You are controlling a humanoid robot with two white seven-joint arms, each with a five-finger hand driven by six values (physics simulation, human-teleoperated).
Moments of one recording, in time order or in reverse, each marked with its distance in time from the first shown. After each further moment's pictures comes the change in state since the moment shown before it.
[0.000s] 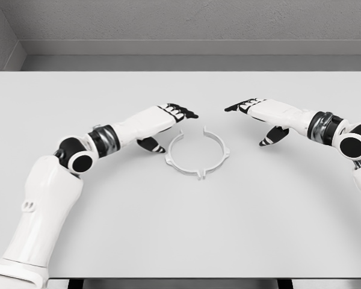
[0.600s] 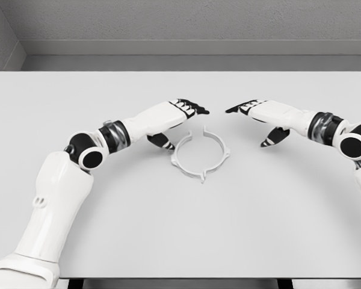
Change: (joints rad) left arm -0.026 -0.049 -0.001 0.012 -0.023 0.000 0.000; right arm -0.005 -0.011 0.014 0.006 0.002 0.001 0.000
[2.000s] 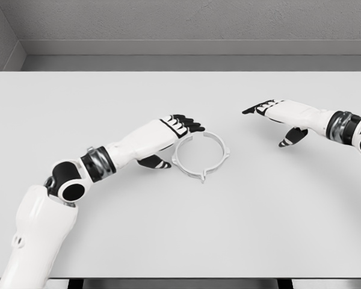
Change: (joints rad) left arm 0.221 0.072 0.024 -0.297 0.110 0.000 0.000; right arm -0.003 -0.090 0.015 -0.007 -0.007 -0.012 0.000
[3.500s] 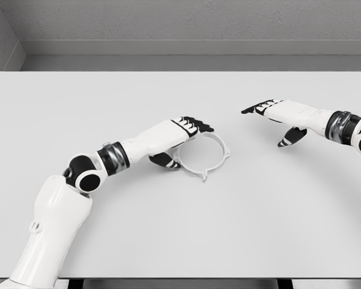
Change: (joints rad) left arm -0.081 -0.054 -0.039 0.167 -0.013 0.000 0.000; right arm 0.000 0.006 0.000 -0.001 -0.005 0.005 0.000
